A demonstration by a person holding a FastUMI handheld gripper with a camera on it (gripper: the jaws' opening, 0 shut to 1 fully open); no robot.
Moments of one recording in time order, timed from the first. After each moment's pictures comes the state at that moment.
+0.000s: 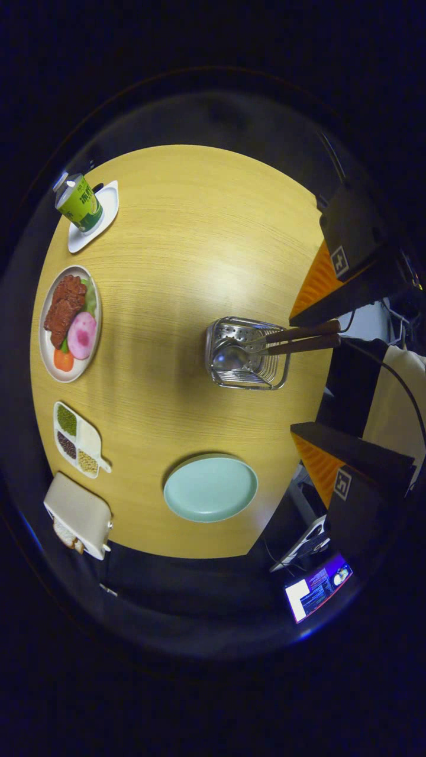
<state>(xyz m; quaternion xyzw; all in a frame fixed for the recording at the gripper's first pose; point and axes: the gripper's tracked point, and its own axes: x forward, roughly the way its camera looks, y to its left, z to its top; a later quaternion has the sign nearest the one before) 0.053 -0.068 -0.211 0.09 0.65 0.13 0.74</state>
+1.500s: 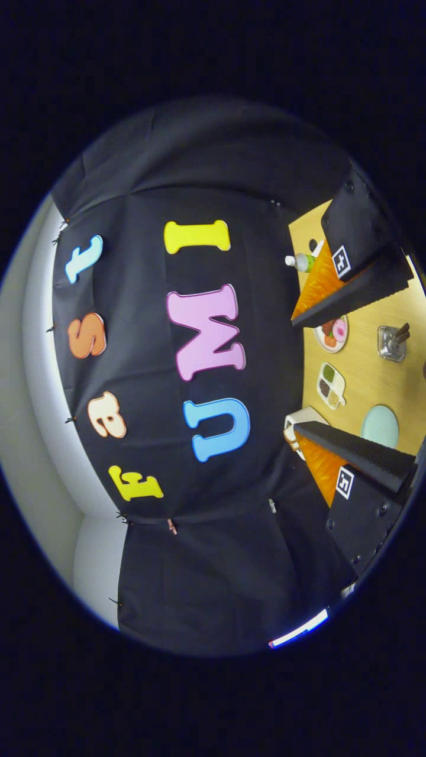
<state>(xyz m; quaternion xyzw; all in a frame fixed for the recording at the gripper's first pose) -0.014 -0.112 0.097 0.12 -0.07 0.10 0.99</state>
